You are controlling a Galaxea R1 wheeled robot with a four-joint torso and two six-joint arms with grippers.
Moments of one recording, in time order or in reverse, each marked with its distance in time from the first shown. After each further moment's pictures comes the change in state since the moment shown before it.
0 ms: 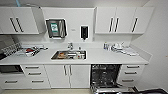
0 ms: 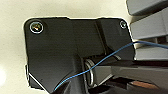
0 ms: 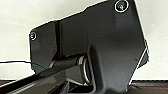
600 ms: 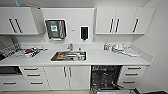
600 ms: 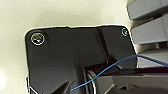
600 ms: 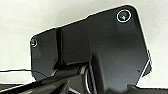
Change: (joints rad) left arm -0.010 0.000 0.000 0.000 0.000 0.000; right arm 0.005 0.000 0.000 0.000 -0.002 0.003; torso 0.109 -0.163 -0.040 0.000
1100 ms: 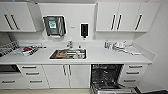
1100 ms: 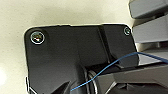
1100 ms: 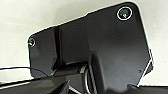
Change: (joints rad) left arm 0.002 0.000 0.000 0.000 0.000 0.000; right arm 0.000 0.000 0.000 0.000 -0.009 0.005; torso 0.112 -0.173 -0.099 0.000
